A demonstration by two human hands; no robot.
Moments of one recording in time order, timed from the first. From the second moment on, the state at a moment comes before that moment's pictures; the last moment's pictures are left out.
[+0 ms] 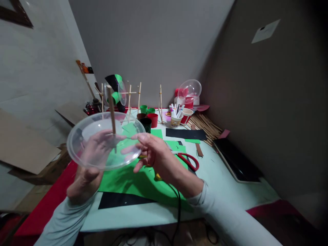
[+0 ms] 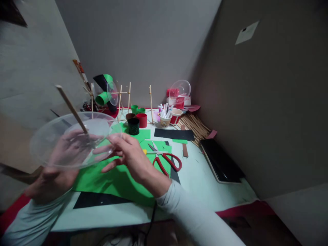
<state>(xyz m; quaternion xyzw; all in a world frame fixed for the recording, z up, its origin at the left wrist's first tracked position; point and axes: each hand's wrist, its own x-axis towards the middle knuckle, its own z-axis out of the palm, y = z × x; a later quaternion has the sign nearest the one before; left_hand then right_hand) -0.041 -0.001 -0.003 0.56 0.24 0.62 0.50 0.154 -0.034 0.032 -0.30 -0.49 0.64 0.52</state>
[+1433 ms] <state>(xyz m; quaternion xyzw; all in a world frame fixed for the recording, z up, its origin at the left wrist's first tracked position) -0.046 0.000 0.002 0.47 0.18 0.75 0.44 0.209 -0.051 -0.004 -0.54 -0.47 0.53 0.46</state>
